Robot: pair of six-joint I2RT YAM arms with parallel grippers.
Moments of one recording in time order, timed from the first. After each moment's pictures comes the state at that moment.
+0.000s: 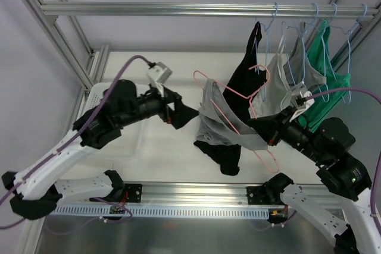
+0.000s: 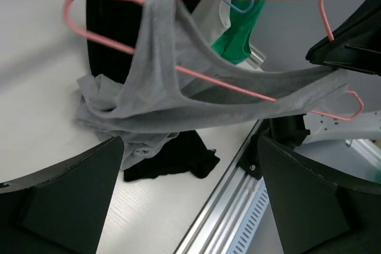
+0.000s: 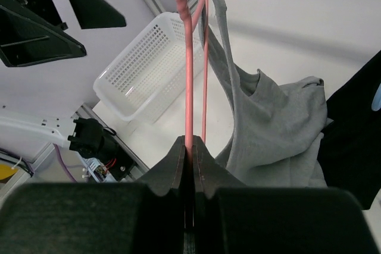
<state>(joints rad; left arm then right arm) -0.76 0.91 1.22 -0.49 0.24 -0.37 0.61 0.53 1.11 -0.68 -0.19 0.40</state>
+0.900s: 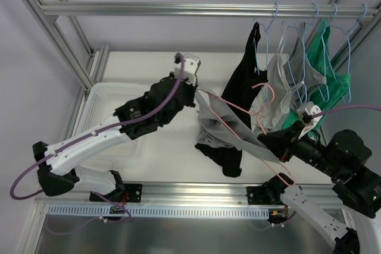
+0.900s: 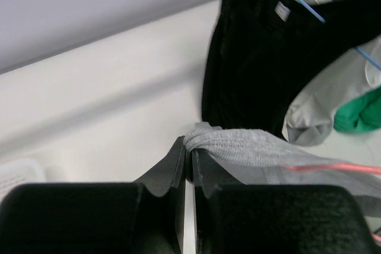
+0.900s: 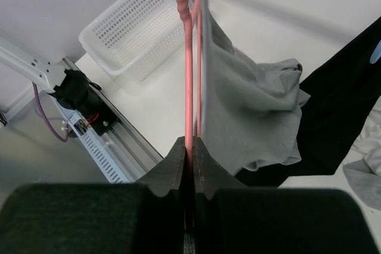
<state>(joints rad) -1.07 1.32 1.44 -0.39 -0.52 -0.14 0.61 0.46 1.22 -0.95 -0.24 0.26</state>
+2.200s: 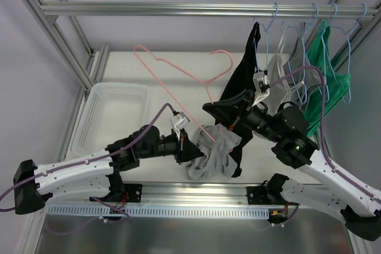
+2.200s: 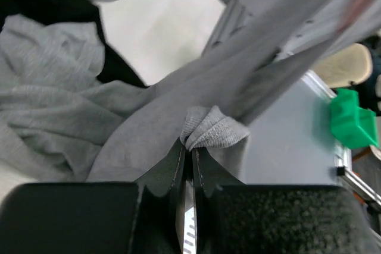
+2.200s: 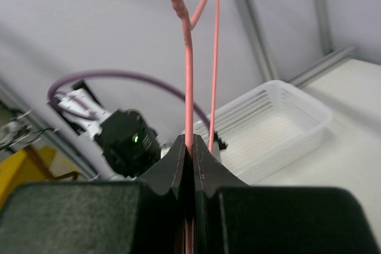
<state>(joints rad) -1.12 0.85 0.61 0.07 0.22 -0.57 0.89 0.77 0.87 0.20 -0.27 0.56</state>
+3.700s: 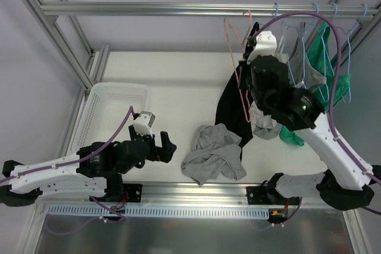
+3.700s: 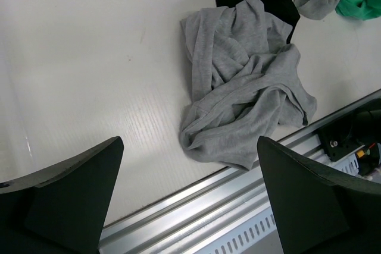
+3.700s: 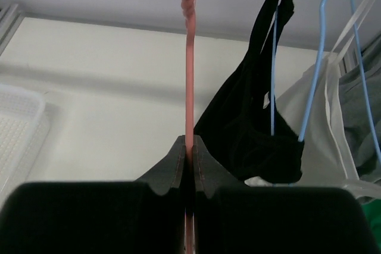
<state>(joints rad) -1.34 0.68 0.79 -0.76 -0.64 -0.83 0.90 1.21 1.67 -0.79 0.71 0.21</state>
